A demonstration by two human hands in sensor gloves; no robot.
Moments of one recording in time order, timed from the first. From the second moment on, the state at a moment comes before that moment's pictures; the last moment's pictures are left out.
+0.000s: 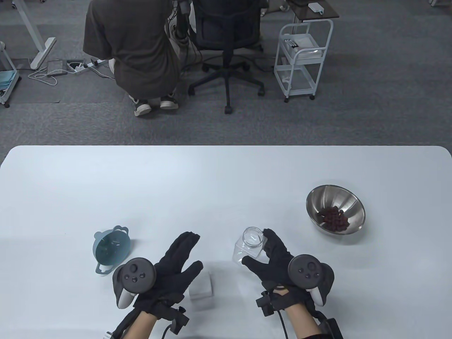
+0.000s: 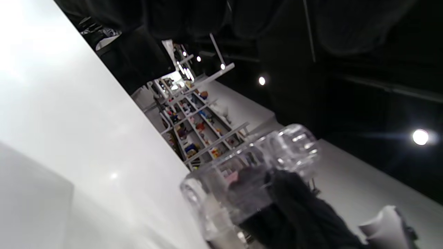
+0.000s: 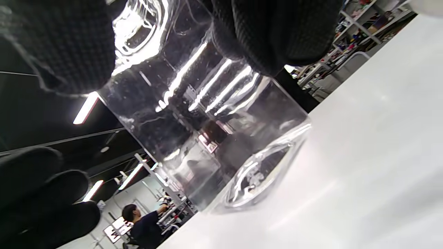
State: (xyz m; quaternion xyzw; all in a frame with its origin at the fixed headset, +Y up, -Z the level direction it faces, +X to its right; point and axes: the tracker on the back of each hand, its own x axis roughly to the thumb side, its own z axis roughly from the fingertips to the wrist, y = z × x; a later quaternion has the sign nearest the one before) left_hand -0.194 -0.705 -0.273 0.03 -0.20 0.49 0.85; right_hand 0.130 -0.711 -0.296 0.08 -0.13 0.89 0.42
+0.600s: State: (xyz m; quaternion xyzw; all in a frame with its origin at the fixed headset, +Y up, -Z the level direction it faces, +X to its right) left_hand -0.197 -0.718 -0.274 0.01 -0.19 0.53 0.82; right_hand 0.098 -0.753 -0.317 0.02 -0.05 0.91 0.41
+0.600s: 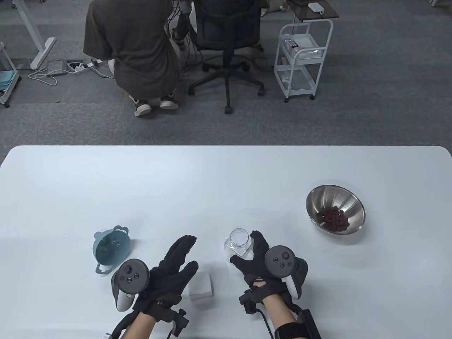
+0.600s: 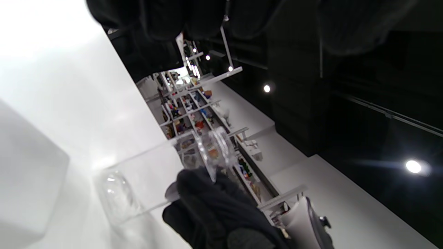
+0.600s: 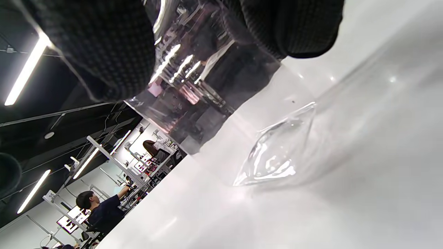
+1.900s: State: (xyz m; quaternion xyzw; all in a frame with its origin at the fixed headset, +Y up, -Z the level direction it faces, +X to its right) left_hand -0.351 -0.683 -0.298 0.08 0.13 0.28 0.95; right_hand 0.171 -0.698 -0.266 0.17 -0.09 0.89 0.41
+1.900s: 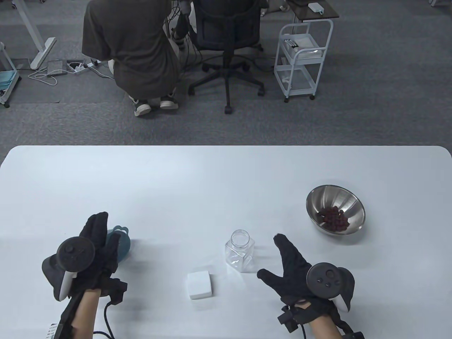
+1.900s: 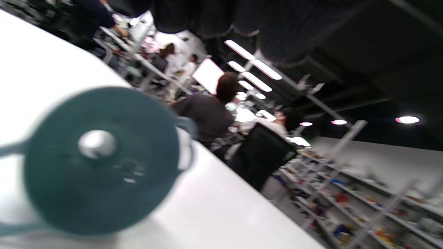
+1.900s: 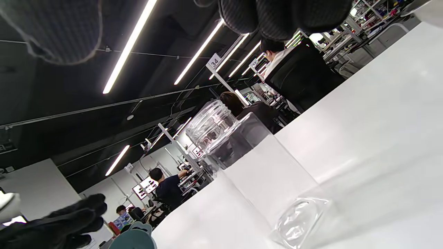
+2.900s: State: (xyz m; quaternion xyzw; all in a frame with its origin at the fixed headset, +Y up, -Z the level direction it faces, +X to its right) left_hand -0.366 -0.708 -0.311 0.07 0.24 0.12 0.96; right_hand 0.200 -0.715 -0.256 0.15 -0.12 0.87 0.46
